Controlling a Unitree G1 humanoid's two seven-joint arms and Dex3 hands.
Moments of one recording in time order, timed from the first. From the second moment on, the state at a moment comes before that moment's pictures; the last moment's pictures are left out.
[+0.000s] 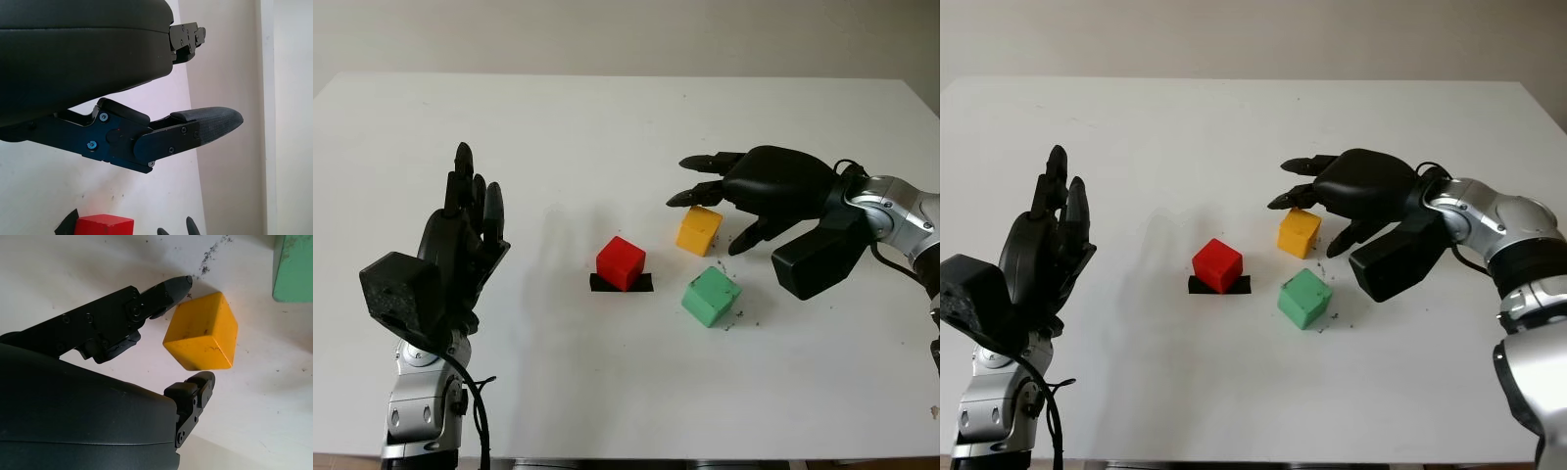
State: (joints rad) left arm -0.12 0.14 0.21 -0.17 -0.08 0.14 -0.08; right arm -1.00 -0.76 0.50 1.00 -0.88 -0.92 -0.03
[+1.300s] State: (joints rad) left arm -0.11 0.16 0.16 -0.16 -0.01 0.11 -0.06; right arm -1.14 -0.71 0.52 1.01 -0.81 -0.92 -0.04
